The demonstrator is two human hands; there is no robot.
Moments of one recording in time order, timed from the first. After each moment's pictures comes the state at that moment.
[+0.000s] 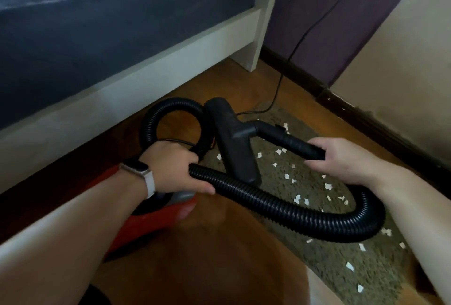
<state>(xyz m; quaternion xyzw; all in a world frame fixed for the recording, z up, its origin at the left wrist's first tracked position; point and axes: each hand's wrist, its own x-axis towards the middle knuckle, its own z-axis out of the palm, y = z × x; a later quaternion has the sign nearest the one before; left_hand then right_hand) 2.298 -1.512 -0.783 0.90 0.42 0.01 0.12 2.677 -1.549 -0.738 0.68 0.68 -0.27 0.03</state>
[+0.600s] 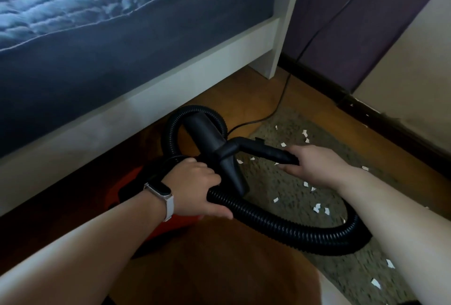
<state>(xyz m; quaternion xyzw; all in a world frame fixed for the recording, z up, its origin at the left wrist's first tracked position) 2.295 -1.547 -0.795 0.92 0.37 0.02 0.08 2.622 -1.524 -0.790 0.62 0.77 -0.15 0.06</state>
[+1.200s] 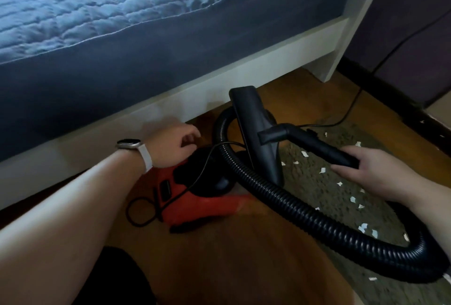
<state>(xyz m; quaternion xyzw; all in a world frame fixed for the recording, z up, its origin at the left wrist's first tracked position) 2.152 -1.528 -0.762 0.75 0.62 0.08 0.22 2.604 -1.525 -0.755 0.63 0.74 -0.26 0.00</state>
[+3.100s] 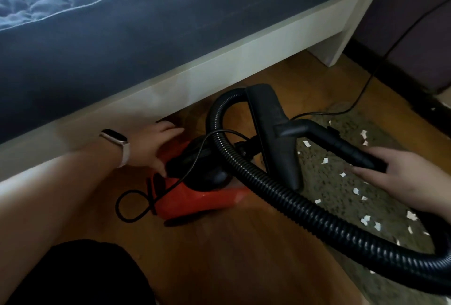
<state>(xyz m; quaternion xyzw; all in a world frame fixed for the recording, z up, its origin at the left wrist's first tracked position) 2.102 -1.520 -0.803 0.80 0.55 -0.20 0.16 2.632 -1.541 -0.761 0.65 0.71 -0.27 -0.04</state>
